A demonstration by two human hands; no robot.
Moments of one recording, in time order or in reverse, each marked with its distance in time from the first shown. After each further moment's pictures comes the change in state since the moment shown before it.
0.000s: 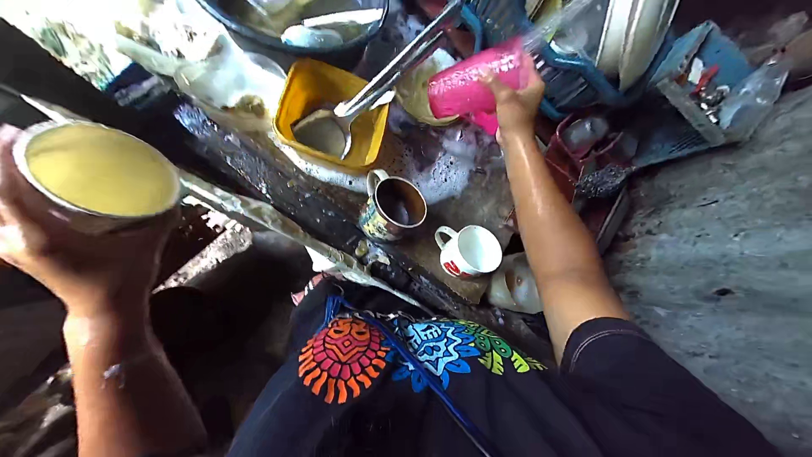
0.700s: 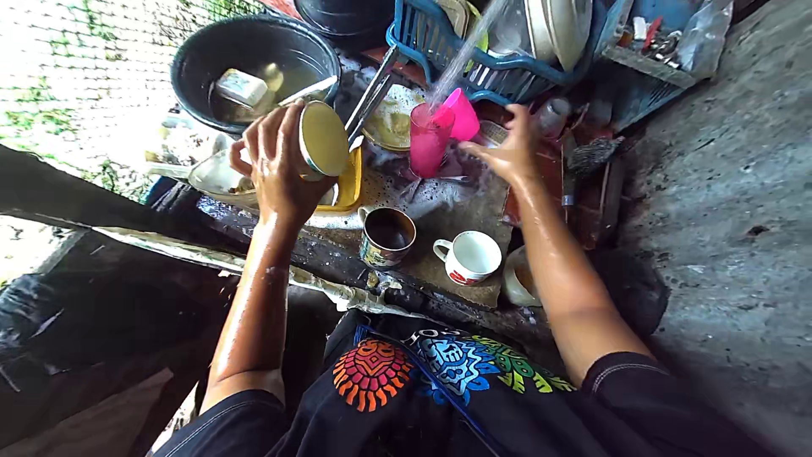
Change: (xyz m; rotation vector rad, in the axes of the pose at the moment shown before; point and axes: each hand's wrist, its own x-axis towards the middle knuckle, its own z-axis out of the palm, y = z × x) left_hand 0.107 0.154 0.125 -0.225 -0.060 0.474; right_hand -0.074 -0.023 -0.085 -0.638 0.038 0.127
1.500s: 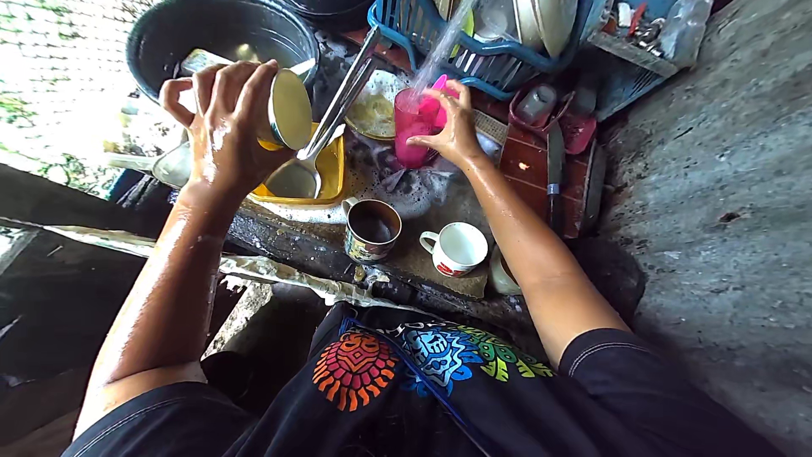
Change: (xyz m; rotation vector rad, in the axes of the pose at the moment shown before) left_hand 0.040 -0.037 -0.013 0.076 -0.276 0.165; right_hand 0.036 -0.006 0.073 0.178 -0.055 -0.400
